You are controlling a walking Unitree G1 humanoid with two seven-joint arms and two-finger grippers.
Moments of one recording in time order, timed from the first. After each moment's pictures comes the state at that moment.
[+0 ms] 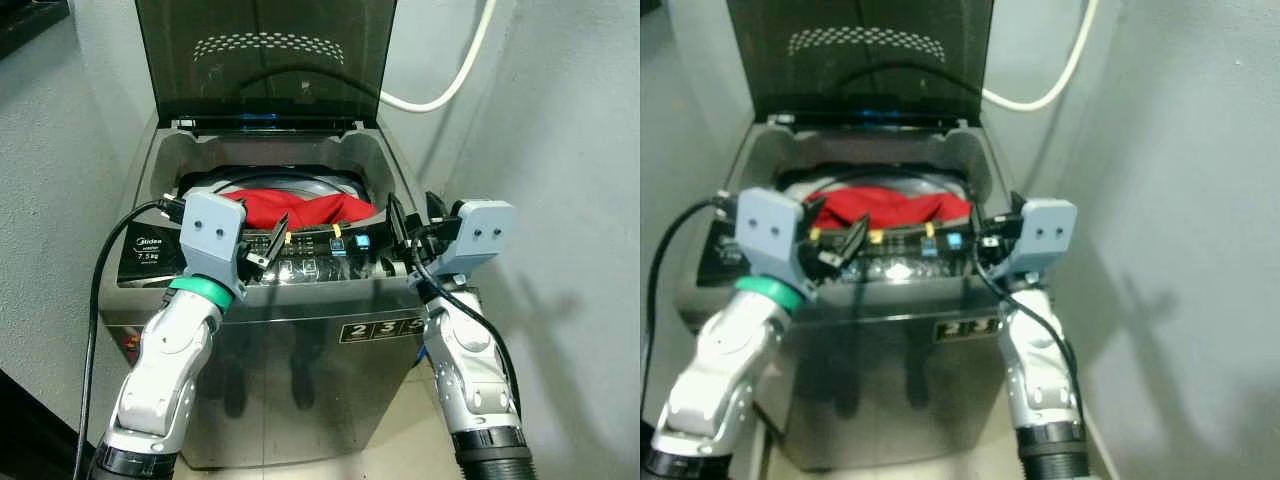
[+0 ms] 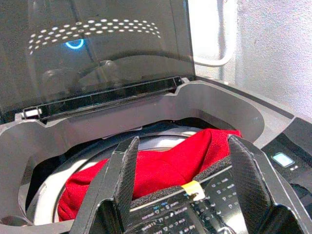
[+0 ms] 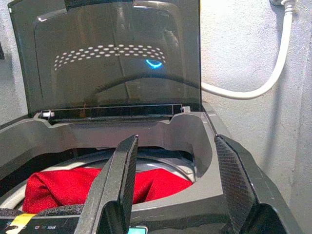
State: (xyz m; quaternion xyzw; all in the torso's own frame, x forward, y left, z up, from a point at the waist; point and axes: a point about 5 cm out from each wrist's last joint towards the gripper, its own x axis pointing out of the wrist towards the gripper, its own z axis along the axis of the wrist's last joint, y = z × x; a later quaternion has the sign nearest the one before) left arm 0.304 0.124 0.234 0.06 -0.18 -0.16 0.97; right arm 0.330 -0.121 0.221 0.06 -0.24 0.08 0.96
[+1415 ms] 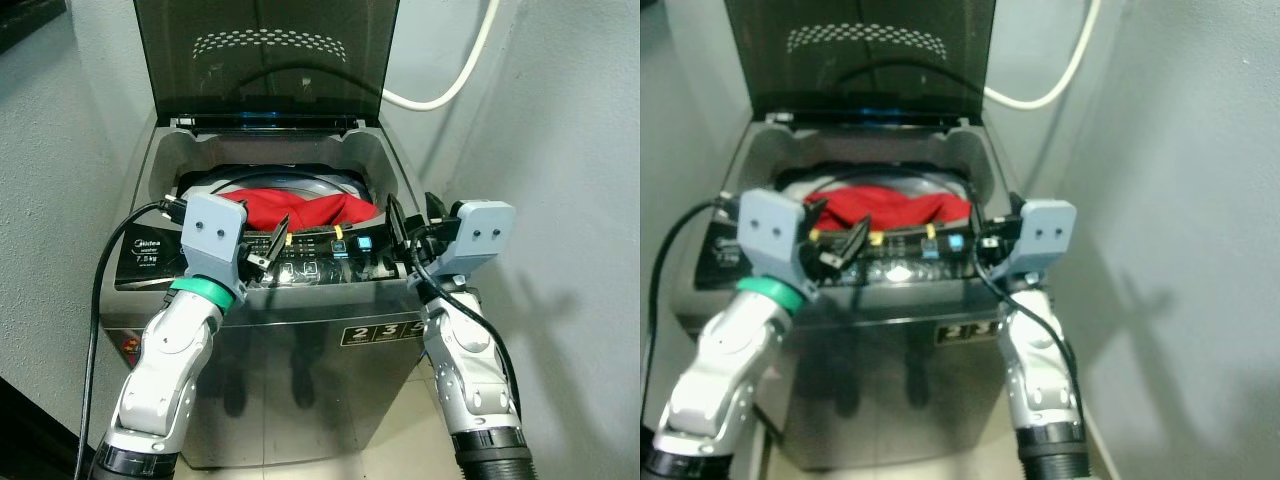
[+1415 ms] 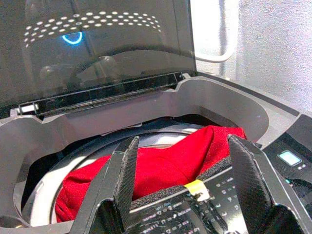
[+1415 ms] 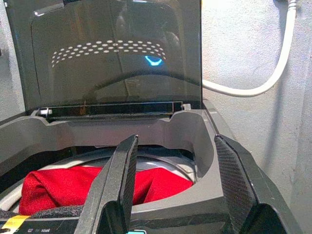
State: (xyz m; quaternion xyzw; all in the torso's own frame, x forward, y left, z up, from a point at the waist) left arm 0.304 0.124 0.233 0.06 -0.18 -0.16 0.97; right arm 0.330 -0.121 0.221 0.06 -0.24 0.08 0.96
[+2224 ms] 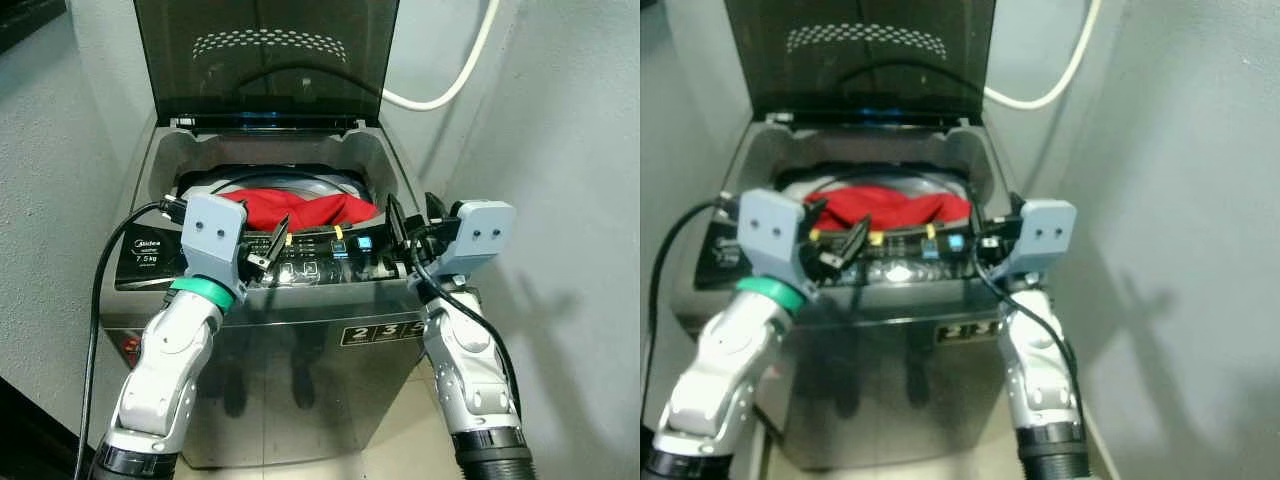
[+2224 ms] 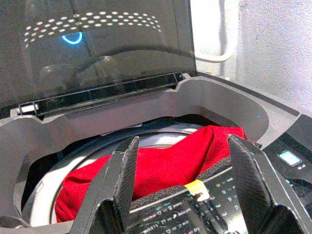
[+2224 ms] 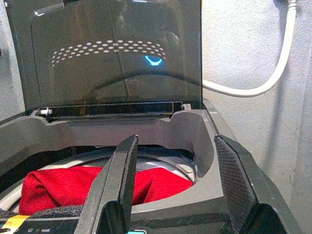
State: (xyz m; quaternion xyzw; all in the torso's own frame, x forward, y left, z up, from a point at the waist) left arm 0.304 0.124 0.233 0.06 -0.18 -0.16 0.97; right arm 0.330 -0.120 0.221 0.06 -0.24 0.09 0.96
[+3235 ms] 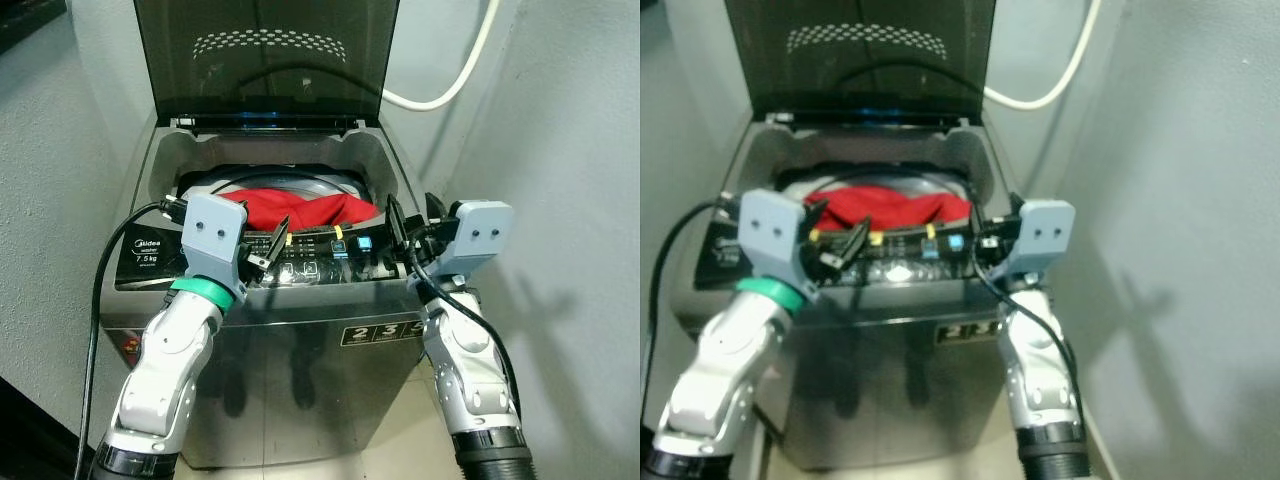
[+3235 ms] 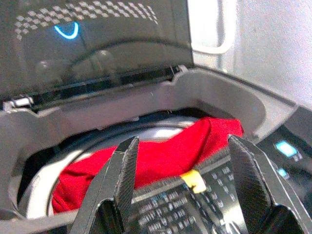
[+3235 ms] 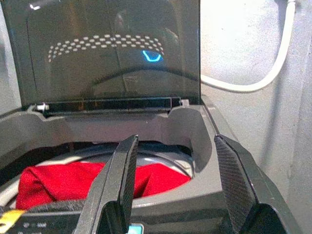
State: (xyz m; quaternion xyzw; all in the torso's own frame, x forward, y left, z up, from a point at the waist) left arm 0.303 0.122 0.225 0.06 -0.16 -0.17 0.97; right arm 0.332 -0.125 0.208 0.05 -0.22 0.07 0.97
